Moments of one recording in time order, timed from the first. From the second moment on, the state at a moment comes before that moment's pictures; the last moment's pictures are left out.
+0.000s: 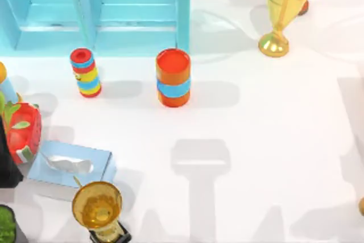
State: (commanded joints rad) left arm 0.00 0.00 0.00 0.00 0.00 0.00; right arm -0.08 0.22 0.20 -0.20 0.00 -0.08
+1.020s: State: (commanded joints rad) left arm 0.00 0.00 0.00 0.00 0.00 0.00; right arm -0.50 1.58 1.27 -1.21 0.00 -0.49
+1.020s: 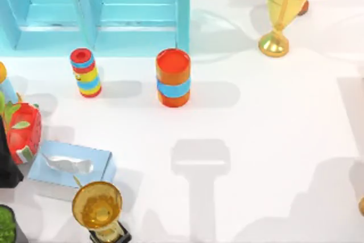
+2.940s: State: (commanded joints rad) left arm 0.00 0.00 0.00 0.00 0.00 0.00; right arm -0.51 1.74 1.01 -0.84 0.00 -0.50
